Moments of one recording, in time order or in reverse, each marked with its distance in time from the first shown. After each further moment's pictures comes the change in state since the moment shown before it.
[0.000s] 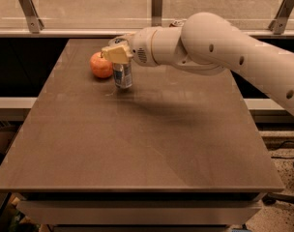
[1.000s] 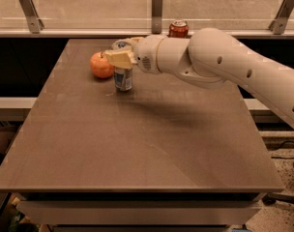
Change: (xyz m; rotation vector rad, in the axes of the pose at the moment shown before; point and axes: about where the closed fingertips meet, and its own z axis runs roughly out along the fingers) arm 0.007 0.001 -0.005 -0.004 -0.091 0.000
